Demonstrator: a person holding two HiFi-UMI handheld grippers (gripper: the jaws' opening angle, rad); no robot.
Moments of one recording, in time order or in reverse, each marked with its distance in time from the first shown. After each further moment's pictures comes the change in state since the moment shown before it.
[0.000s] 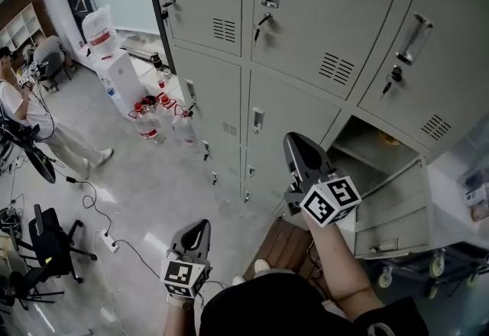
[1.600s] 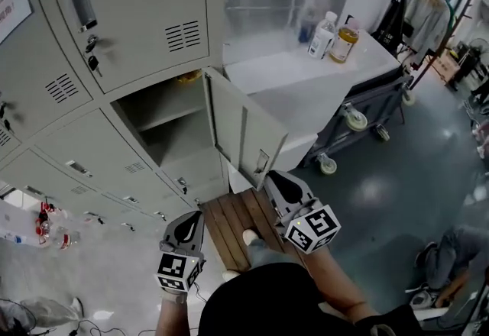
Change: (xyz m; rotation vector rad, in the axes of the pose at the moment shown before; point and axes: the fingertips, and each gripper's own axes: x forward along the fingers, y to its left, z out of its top) left arm 0.082 -0.327 -0.005 0.232 0.071 -0.919; right arm -0.449 -0.063 -0.022 -0.098 0.021 -0.854
